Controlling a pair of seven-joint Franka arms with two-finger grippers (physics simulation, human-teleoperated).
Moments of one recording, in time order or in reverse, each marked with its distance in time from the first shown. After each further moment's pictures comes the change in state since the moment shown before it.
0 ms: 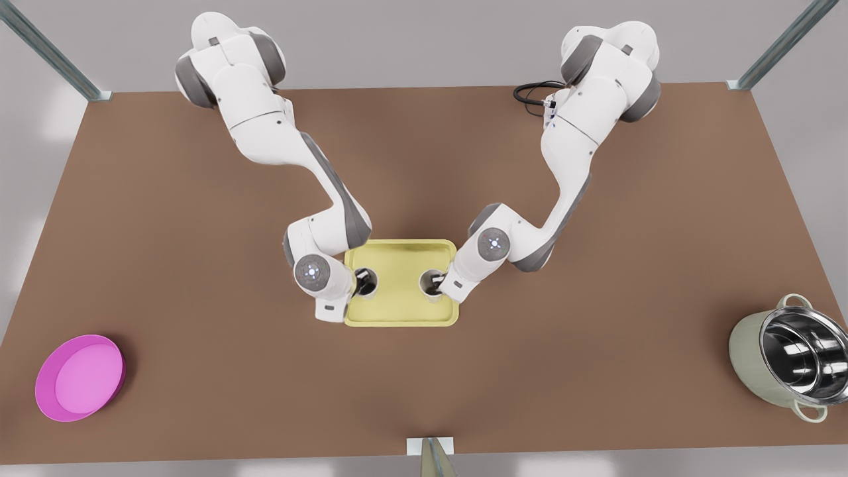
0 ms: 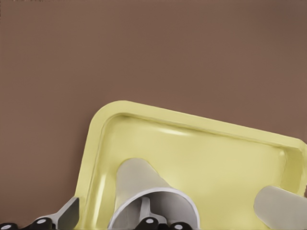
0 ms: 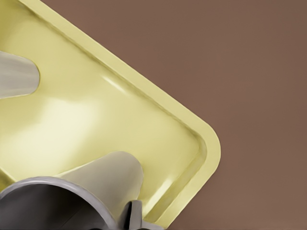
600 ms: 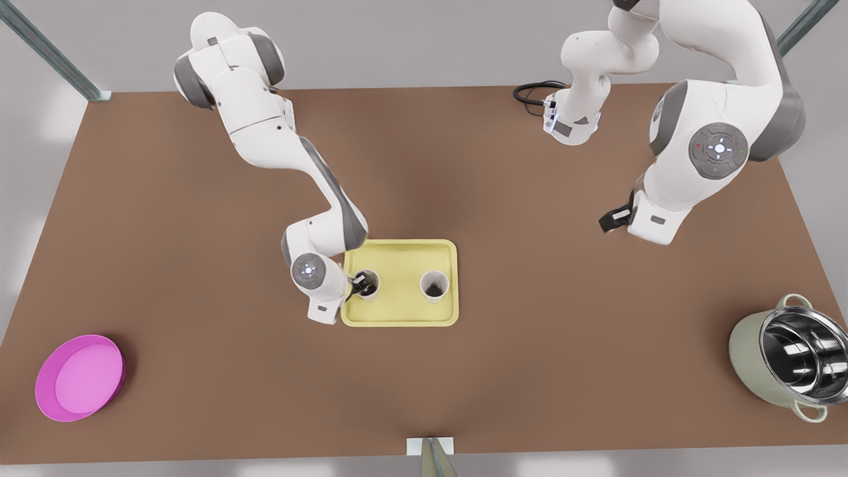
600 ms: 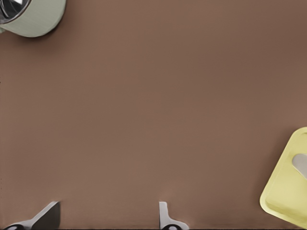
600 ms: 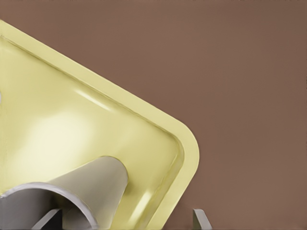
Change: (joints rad) left arm 0.286 -0.575 0.138 0.115 0.066 -1.000 0.242; right arm -0.016 -0.007 0.000 -0.047 -0.018 0.098 0.104
